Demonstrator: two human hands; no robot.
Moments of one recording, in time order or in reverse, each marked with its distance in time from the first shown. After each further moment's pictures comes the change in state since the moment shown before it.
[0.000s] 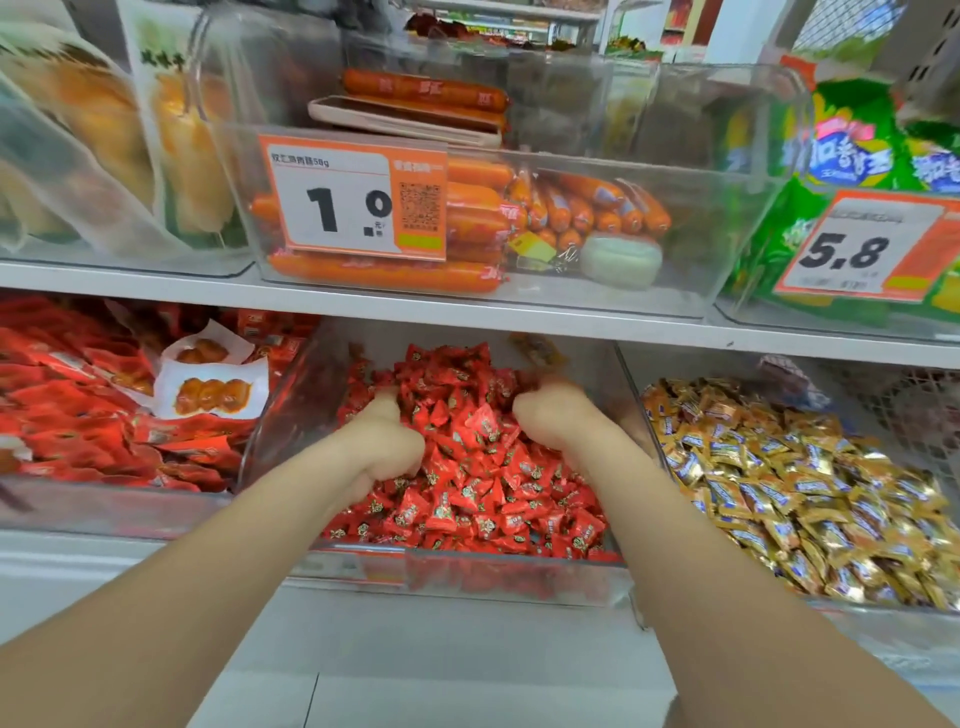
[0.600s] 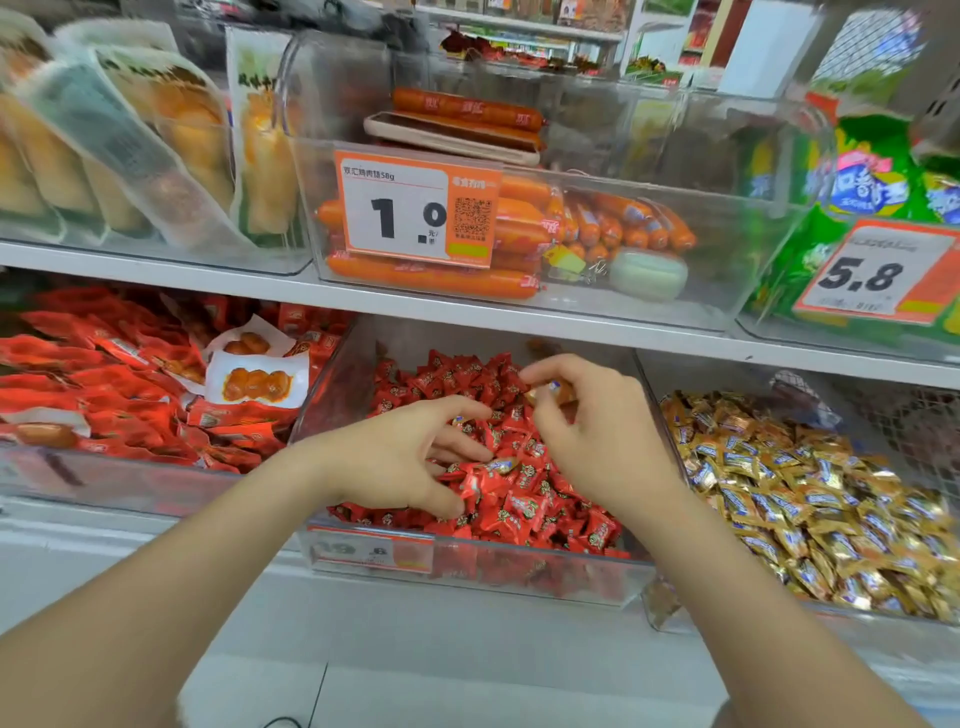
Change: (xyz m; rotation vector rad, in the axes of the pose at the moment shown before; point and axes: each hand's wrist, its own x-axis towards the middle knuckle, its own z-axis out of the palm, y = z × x) left_hand -0.038 -0.011 -0.038 0.142 -0.442 0.507; right_hand -0.076 -0.007 -0.019 0.046 0.350 -0.541
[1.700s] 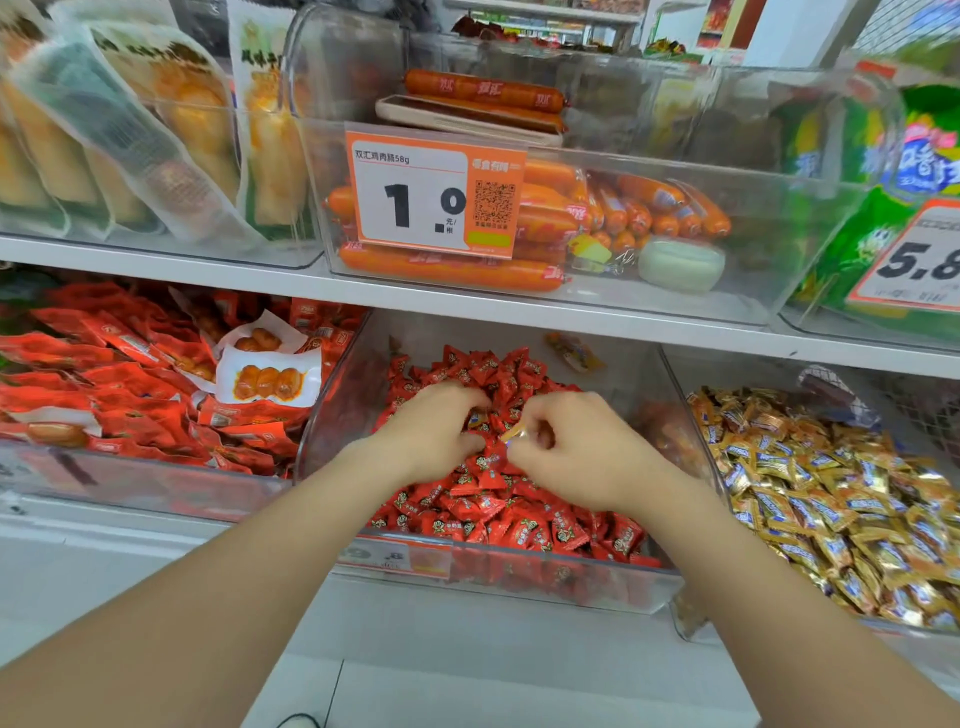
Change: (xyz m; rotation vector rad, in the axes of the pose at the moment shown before) left_hand 0.062 -0.027 0.005 0.525 0.376 0.014; right_hand 0.013 0.019 0.028 -0.160 -0.456 0.015
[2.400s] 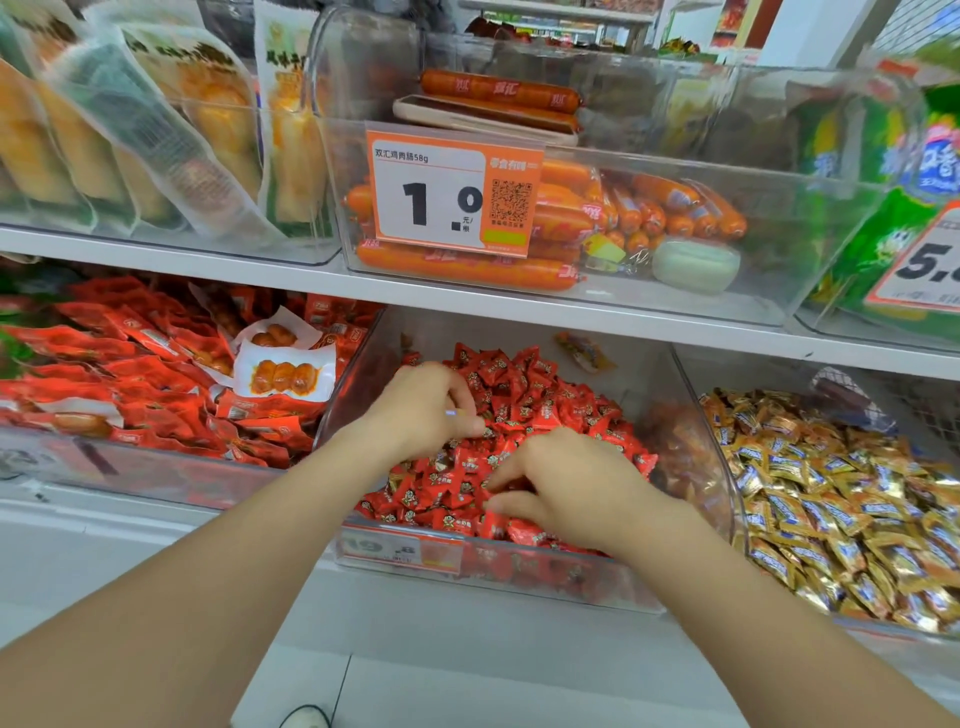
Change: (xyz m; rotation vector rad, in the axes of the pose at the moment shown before) left_hand -0.008 -0.008 -0.024 -0.233 0.055 -0.192; right_hand -0.013 -0.020 0.016 -0.313 -0.210 -0.150
